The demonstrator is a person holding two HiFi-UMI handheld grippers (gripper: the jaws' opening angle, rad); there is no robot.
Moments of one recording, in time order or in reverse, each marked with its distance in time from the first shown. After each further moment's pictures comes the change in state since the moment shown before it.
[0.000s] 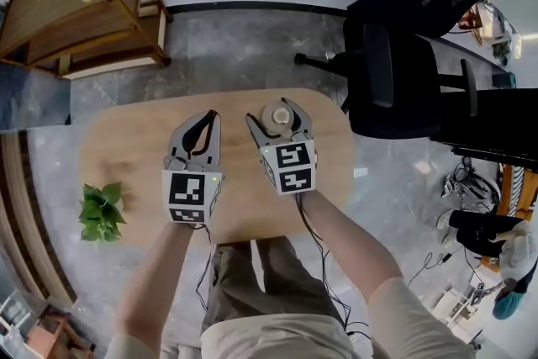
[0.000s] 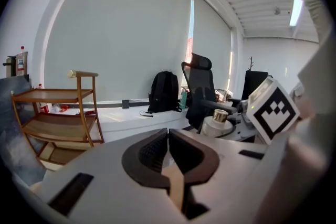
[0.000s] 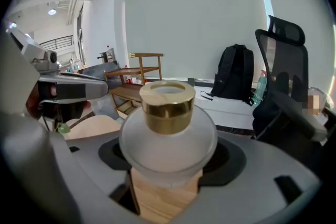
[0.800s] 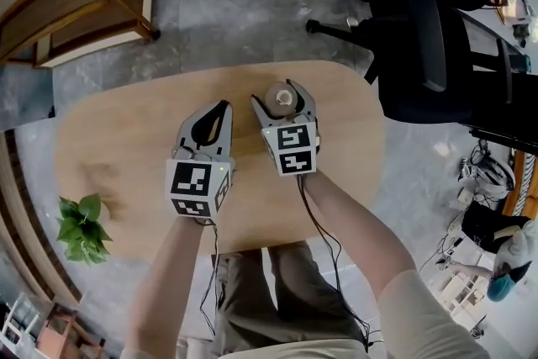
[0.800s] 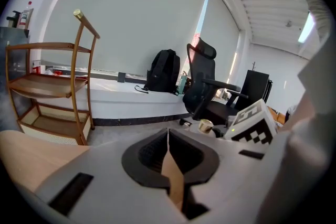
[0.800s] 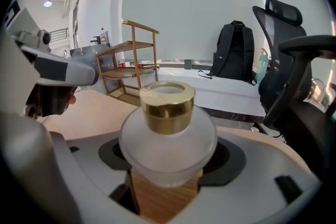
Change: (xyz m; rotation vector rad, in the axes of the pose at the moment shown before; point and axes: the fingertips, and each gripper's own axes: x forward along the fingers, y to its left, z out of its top) left arm 0.076 -0.006 -0.144 -0.149 0.090 -0.084; right arm 0.114 -0.016 -0.140 -0.006 0.055 -0.035
